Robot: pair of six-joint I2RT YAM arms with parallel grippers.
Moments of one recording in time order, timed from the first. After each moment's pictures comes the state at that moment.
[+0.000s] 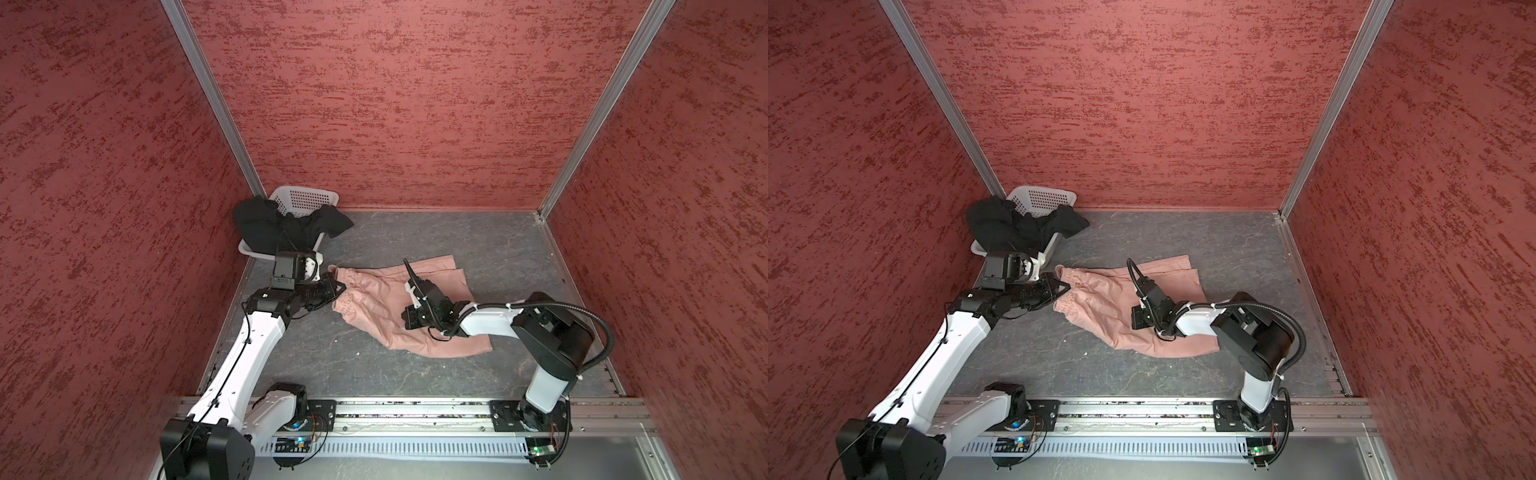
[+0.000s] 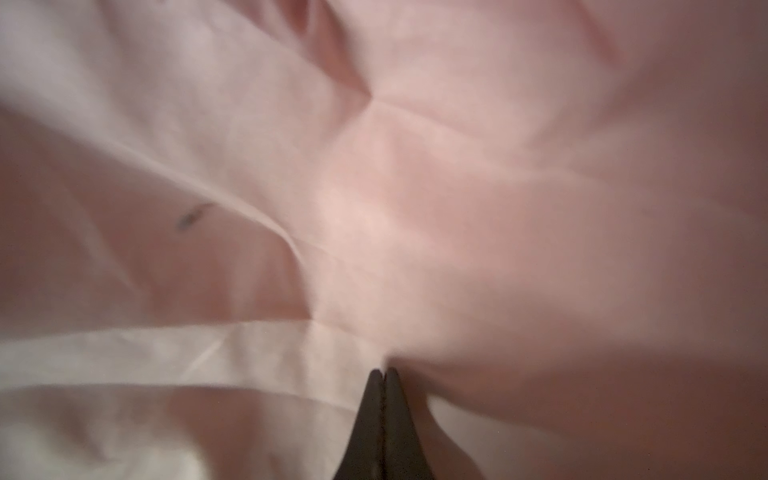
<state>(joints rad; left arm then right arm) -0.10 1.03 0.89 -0.71 0.46 -0.58 0.83 1.80 0.84 0.17 -0.18 0.62</state>
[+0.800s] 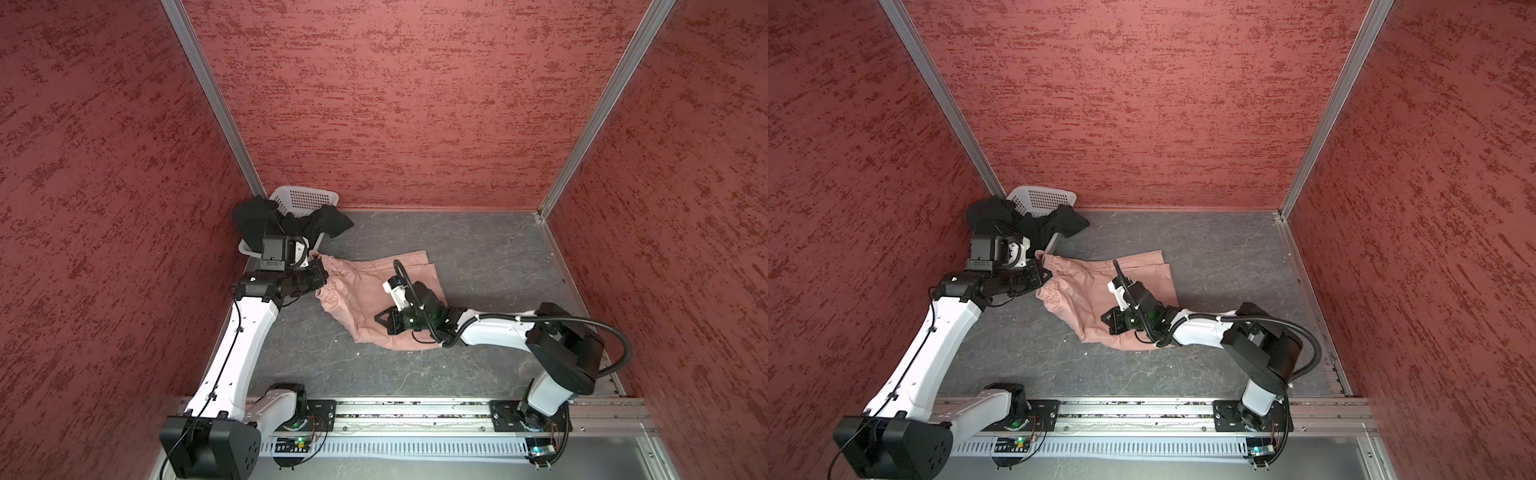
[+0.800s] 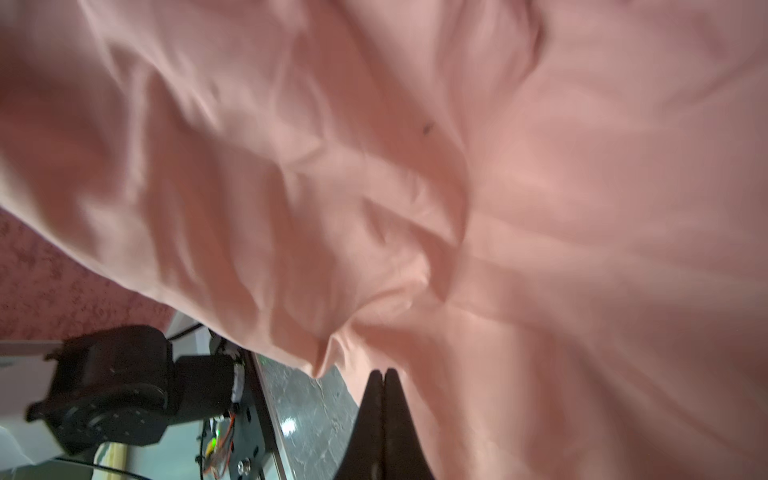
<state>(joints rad) -0.04 1.10 1.09 -0.87 0.30 -0.43 0.97 1.74 0.86 0.30 -0.32 0.69</state>
